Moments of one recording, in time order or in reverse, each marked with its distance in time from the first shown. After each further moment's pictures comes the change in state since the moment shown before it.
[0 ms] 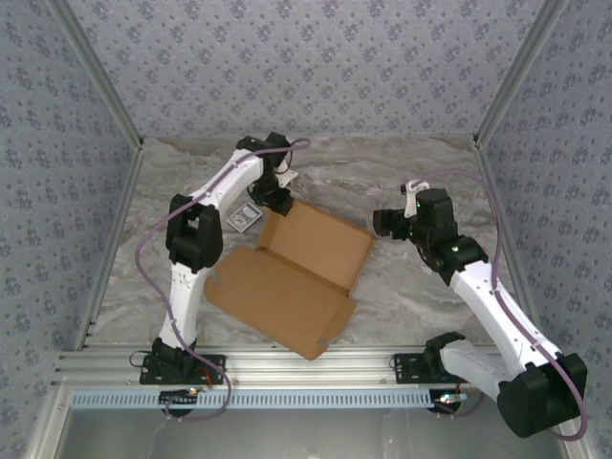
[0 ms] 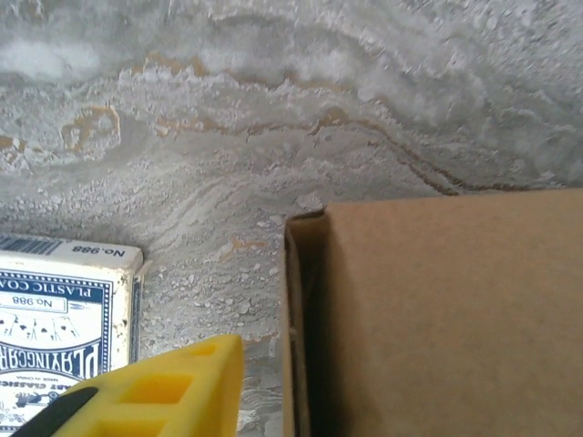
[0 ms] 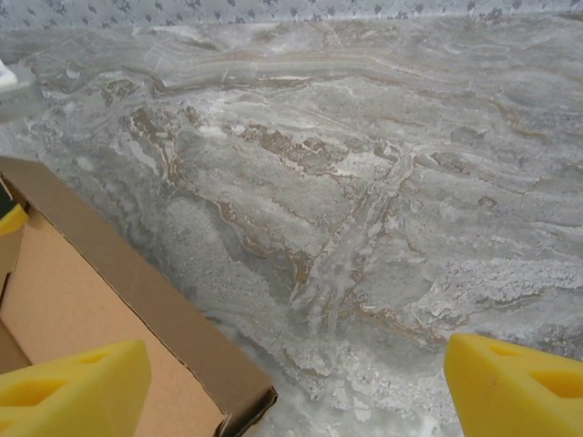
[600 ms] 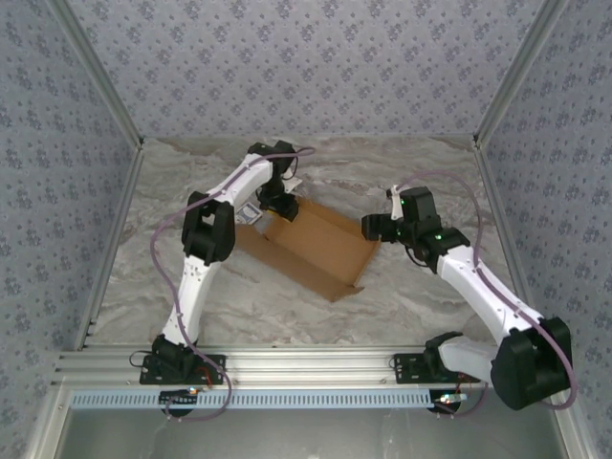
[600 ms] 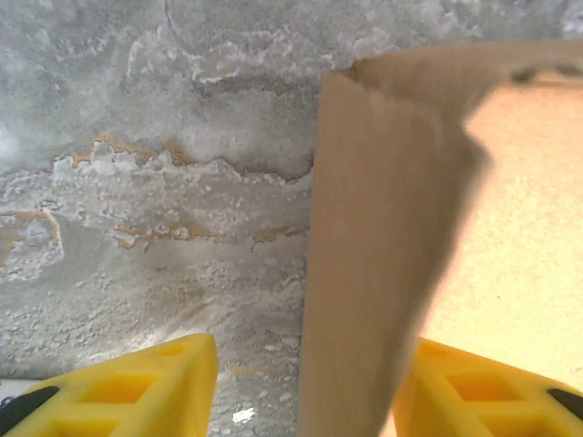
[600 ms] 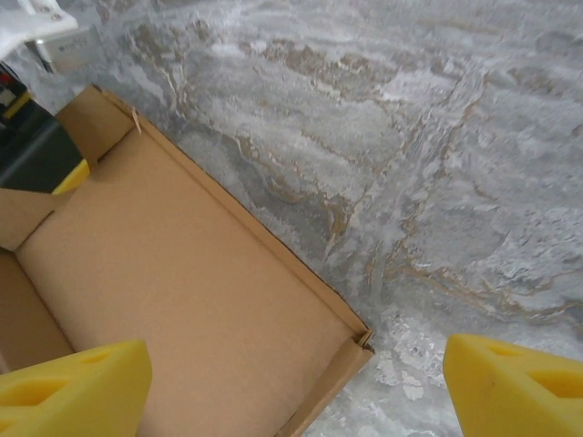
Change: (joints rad) left arm 0.000 0.187 0.117 0.002 0.006 -0.009; right arm 0.026 0.170 0.003 0.017 -0.071 0.037
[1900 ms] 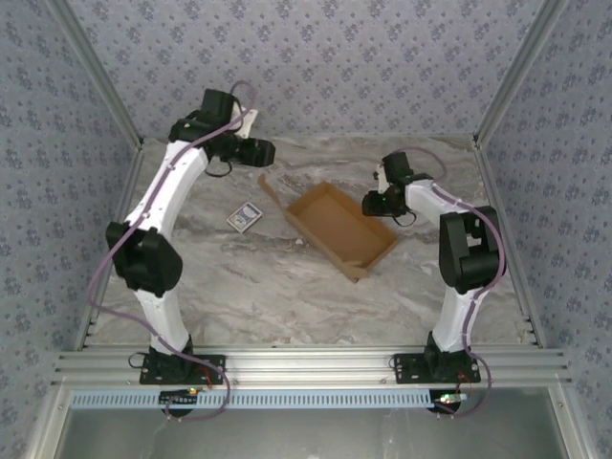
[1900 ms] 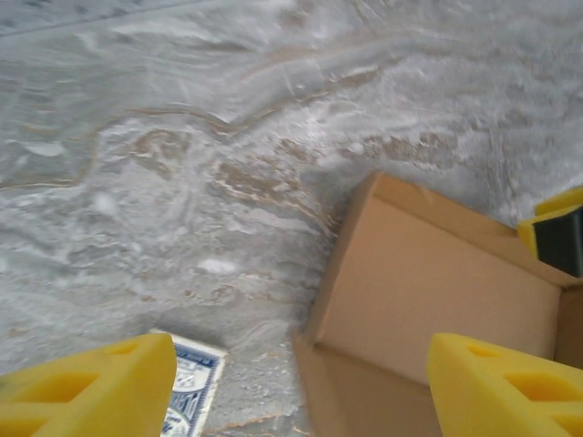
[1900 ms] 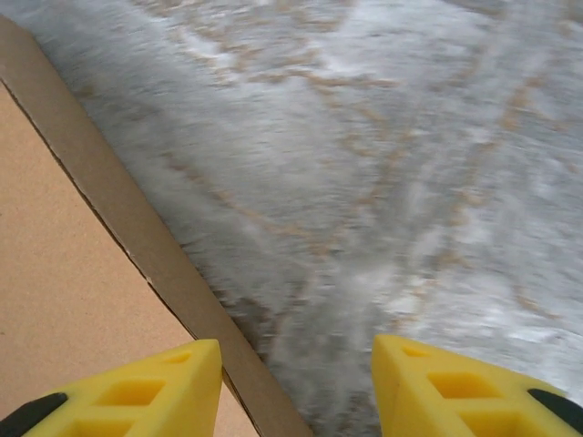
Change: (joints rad) left arm 0.182 -0.597 -0.278 0.350 0.147 -0.138; right arm -0.150 0.716 0.469 -0.124 -0.090 -0.056
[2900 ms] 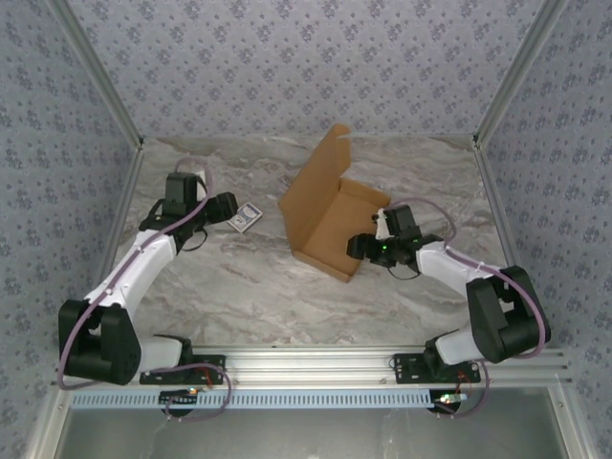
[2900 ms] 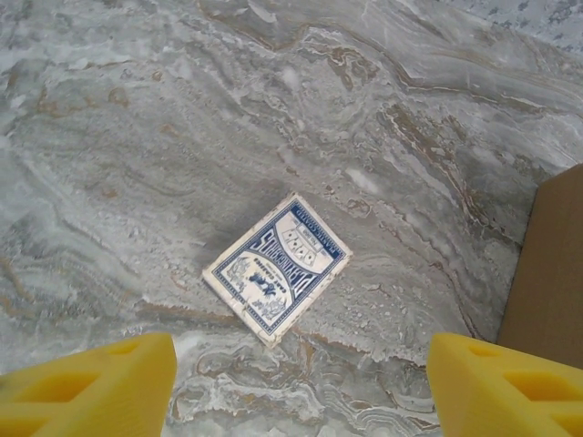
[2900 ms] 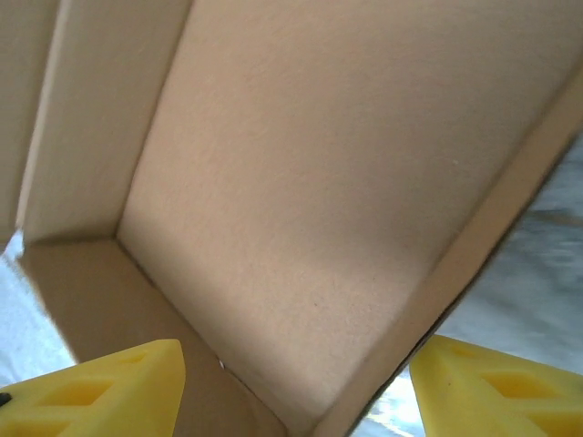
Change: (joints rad) left arm 0.099 -0.599 -1.038 0.593 -0.177 -0.326; right arm 0.176 -0.477 -0.632 0.341 -0.240 0.357
